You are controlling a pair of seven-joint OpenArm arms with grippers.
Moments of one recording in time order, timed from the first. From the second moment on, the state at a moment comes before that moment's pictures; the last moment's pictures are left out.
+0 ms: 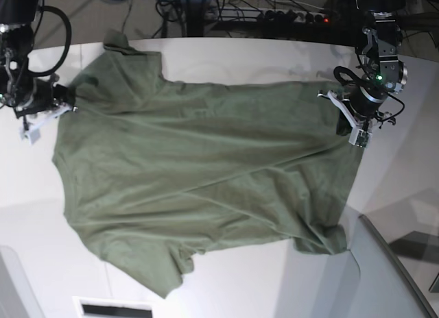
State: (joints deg) left arm 10.7 -16.3 -16.9 73.6 4.8 -27.3 13.7; right arm -7.6 16.9 15.8 71.5 34.0 7.6 -55.1
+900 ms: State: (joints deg) left arm 19.2 -16.4 -32.5 75.4 -18.8 -27.4 14.1; right arm -17.0 9.4 30.0 93.0 34.2 2.4 -64.2
